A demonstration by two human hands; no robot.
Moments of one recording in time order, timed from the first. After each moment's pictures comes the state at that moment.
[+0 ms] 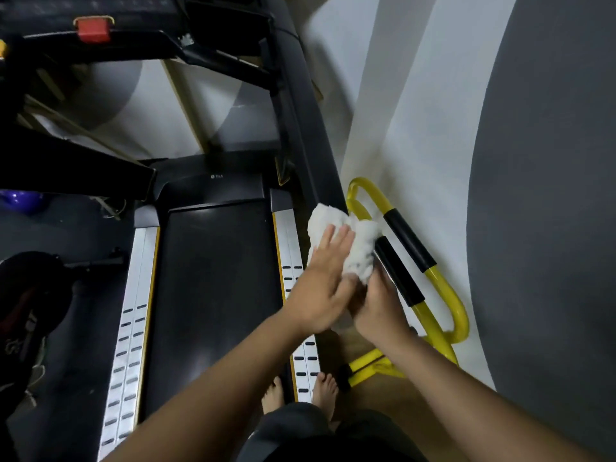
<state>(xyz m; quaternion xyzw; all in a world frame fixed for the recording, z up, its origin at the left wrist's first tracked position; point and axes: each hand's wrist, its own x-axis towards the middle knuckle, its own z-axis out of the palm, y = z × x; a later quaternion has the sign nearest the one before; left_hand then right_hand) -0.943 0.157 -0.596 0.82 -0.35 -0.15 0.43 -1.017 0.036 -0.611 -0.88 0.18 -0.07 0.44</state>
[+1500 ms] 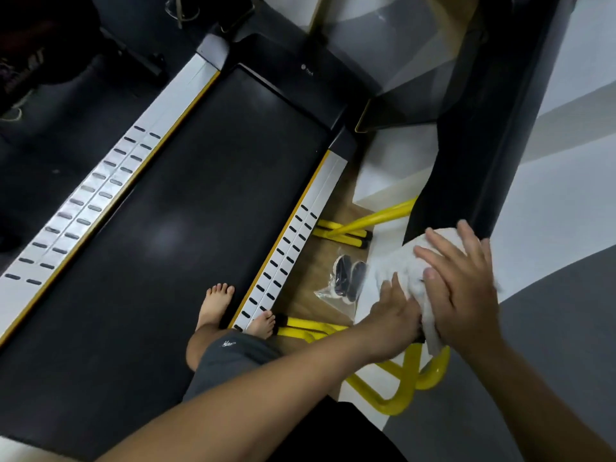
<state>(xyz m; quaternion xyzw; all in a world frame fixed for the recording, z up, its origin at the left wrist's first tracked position) -0.979 0.141 -0.652 0.62 0.05 -0.38 0.69 -0.932 0.028 -0.591 -0.97 -0.21 0.00 0.09</state>
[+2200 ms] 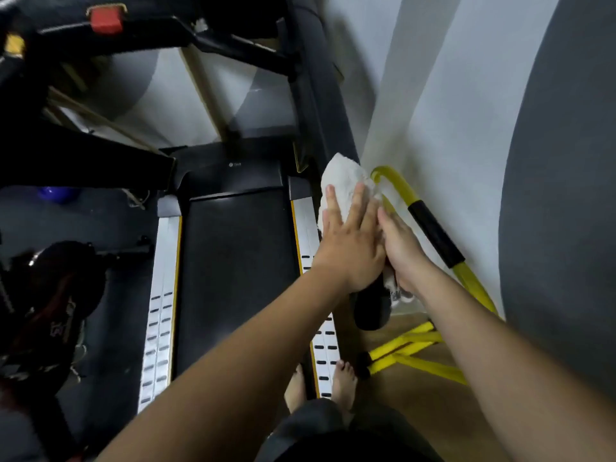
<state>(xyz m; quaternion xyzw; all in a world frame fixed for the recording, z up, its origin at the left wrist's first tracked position) -0.886 0.111 -0.587 0.92 -0.38 -0.09 0.04 -0.920 -0.002 -0.602 -0.68 0.32 0.06 0.66</state>
